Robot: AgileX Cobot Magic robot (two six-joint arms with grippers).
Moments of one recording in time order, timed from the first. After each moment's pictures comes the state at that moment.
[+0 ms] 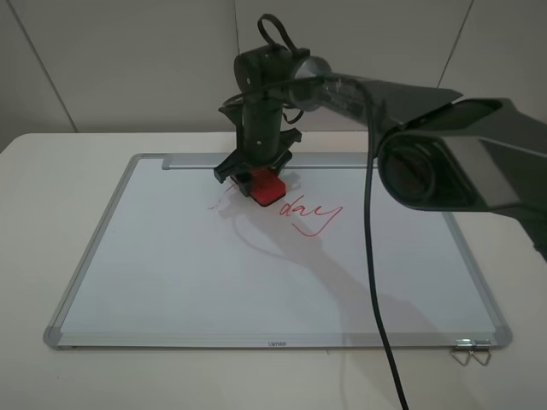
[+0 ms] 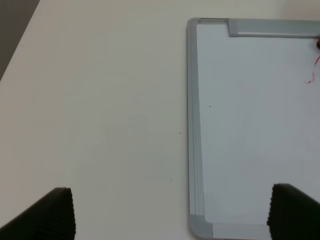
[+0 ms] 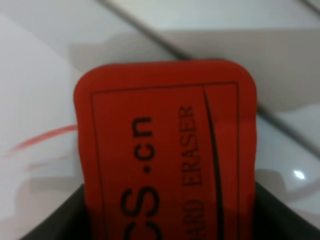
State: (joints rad) left arm 0.02 -0.01 -0.50 0.00 1.06 0.00; right arm 0.63 2.67 -2.39 -0.08 1.21 0.00
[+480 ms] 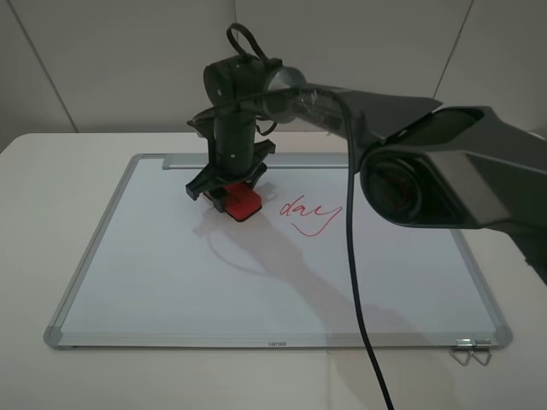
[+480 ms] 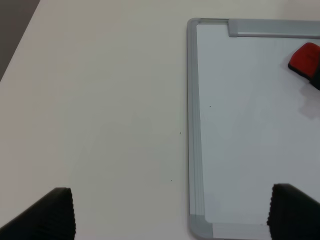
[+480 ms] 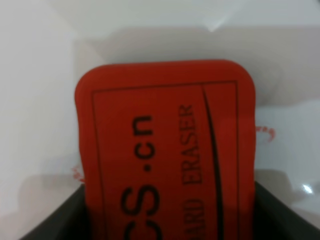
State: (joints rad) left arm 0.02 -0.01 -0.50 0.00 1.06 0.00; right arm 0.68 2.67 -2.39 -0.06 1.22 -0.01
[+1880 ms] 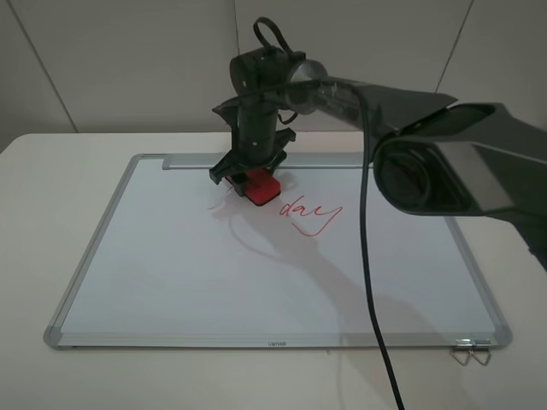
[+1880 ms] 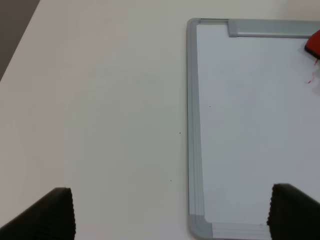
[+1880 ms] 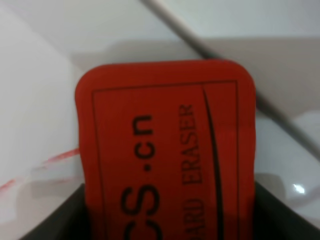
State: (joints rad) left arm 0.02 -0.01 -0.50 0.00 1.06 0.00; right arm 0.61 2.69 -2.41 -0.10 1.20 -0.01
